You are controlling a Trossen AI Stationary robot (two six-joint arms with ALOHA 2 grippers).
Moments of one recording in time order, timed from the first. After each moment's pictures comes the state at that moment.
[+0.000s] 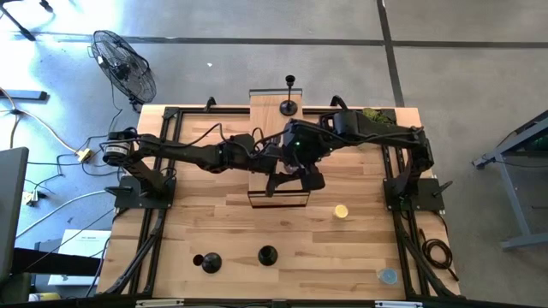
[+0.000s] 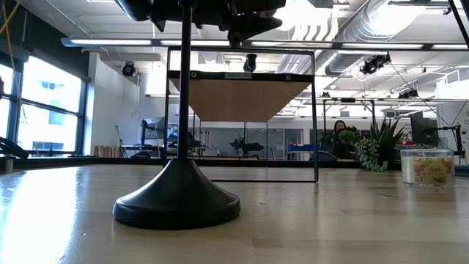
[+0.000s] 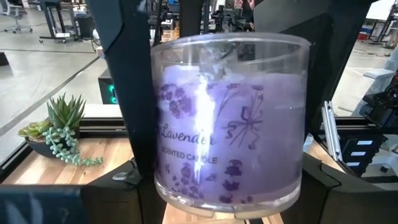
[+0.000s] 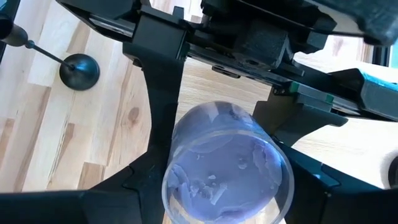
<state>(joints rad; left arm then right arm) 0.07 1.59 1.06 0.49 0.15 -0.04 -0.01 1.86 2.16 -1.38 -0.02 -0.21</state>
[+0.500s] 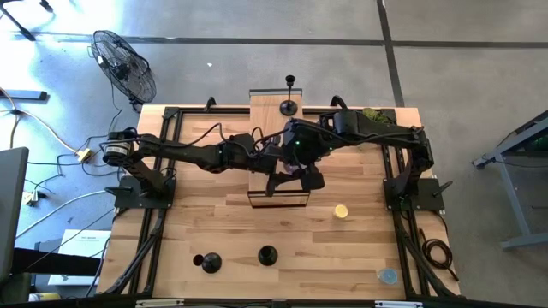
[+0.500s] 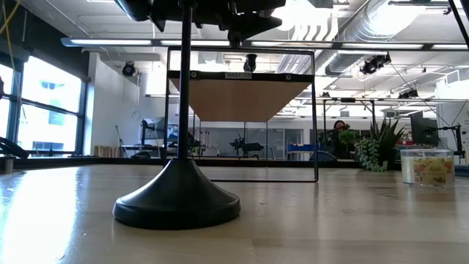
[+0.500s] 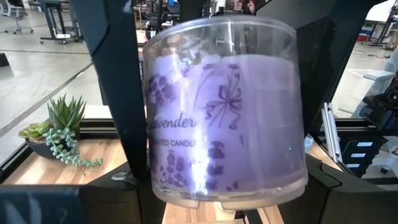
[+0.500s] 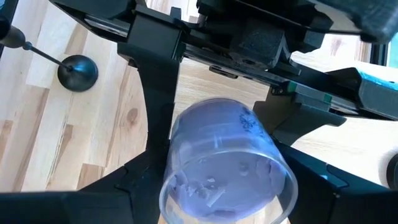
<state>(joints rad) 0.07 1.59 1.06 0.50 0.15 -0.04 -0.01 1.86 2.16 -1.37 -0.02 -0.21</state>
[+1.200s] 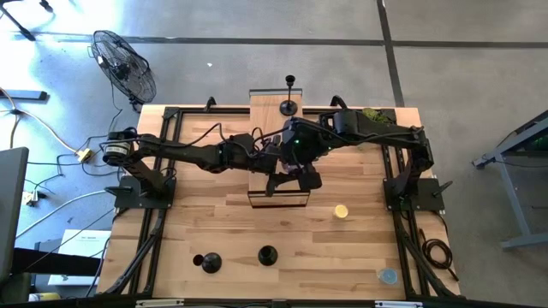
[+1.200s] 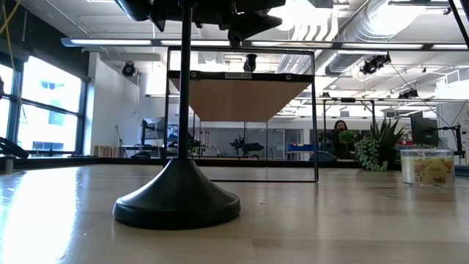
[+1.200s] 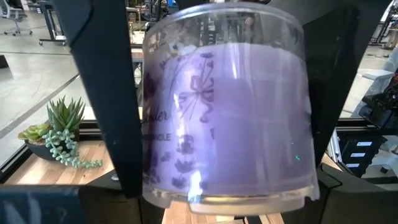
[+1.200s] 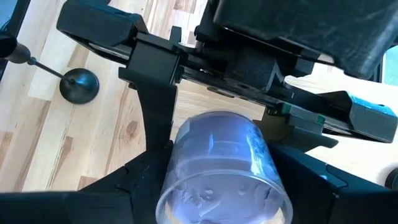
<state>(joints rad) 0.07 1.59 1.06 0.50 0.16 -0.03 -0.01 1.86 2.16 -1.32 -0.03 -0.22</state>
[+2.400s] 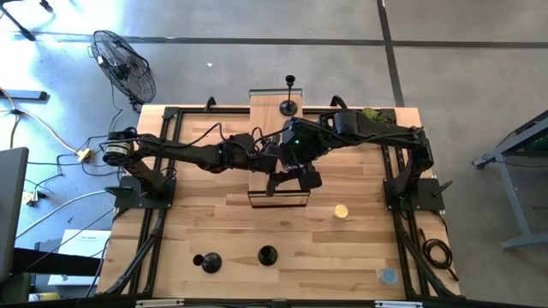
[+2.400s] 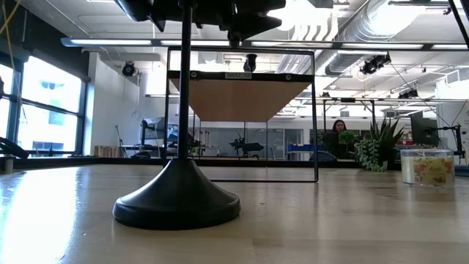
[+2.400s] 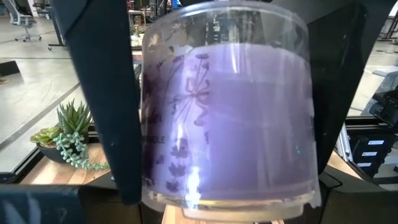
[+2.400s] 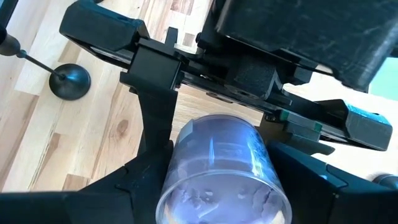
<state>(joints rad) 0.07 1.59 1.06 0.50 0.14 0.00 -0.01 1.86 2.16 -1.31 -0.01 -0.27</state>
